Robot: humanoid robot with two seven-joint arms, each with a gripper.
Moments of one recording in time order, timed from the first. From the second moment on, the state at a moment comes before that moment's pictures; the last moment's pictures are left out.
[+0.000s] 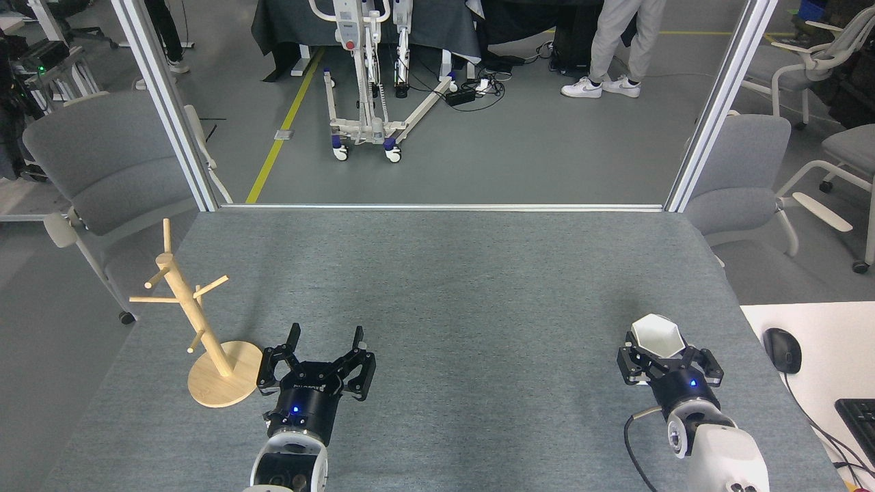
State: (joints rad) left arm -0.14 -0.12 -0.04 -1.43 -1.62 0.01 0.08; right arm -0.49 -0.12 -0.24 -0.68 1.62 -0.21 -0.13
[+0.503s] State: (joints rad) left arm -0.12 -0.11 -0.10 -1.44 -1.63 -0.07 0.10; right arm -0.52 -0.16 -0.25 -0.98 1.52 -0.22 0.18
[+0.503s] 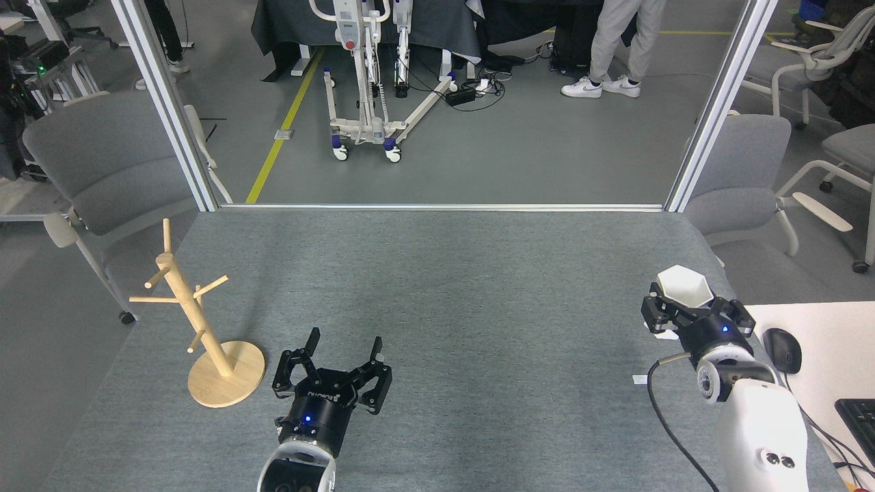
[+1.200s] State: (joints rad) left arm -0.20 -0.13 -0.45 -1.40 -1.81 -0.23 0.08; right arm -0.38 -0.06 0.04 -1.62 1.49 0.26 0.61
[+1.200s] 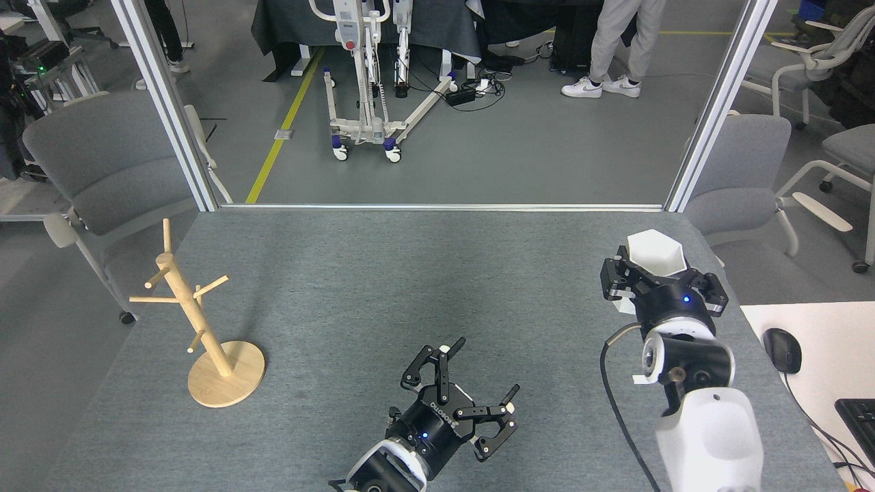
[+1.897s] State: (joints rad) left arm -0.43 -0.14 -0.52 -1.21 -1.69 -0.23 -0.03; right arm -0.48 0.00 0.41 -1.67 1.65 0.72 0.83
